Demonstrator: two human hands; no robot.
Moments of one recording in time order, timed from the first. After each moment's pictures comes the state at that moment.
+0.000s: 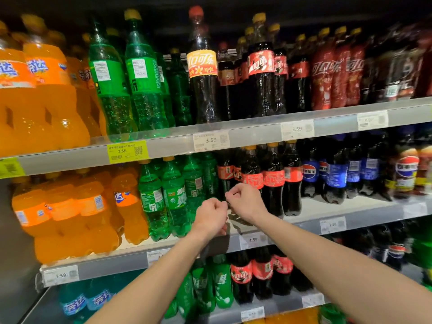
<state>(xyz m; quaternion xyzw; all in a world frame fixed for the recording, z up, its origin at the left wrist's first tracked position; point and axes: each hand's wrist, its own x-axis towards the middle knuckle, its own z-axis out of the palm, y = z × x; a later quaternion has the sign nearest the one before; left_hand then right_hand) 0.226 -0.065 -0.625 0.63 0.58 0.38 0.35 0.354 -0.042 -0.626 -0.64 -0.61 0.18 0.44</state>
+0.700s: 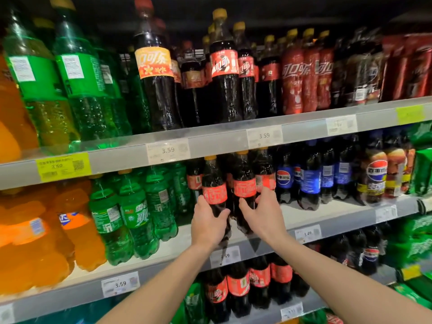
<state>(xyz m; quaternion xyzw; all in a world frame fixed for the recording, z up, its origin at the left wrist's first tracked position) 0.312 -0.022 -0.655 0.66 0.55 0.45 0.23 0.458 -0.055 -0.654 -0.68 -0.53 0.06 0.50</state>
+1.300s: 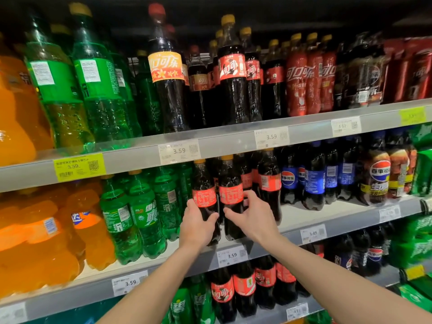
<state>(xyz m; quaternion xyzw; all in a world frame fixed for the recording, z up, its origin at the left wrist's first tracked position) 0.266 -0.022 -0.652 0.67 0.57 0.42 0.22 0.426 -0.055 -0.652 -0.66 -0.58 0.09 0.47</state>
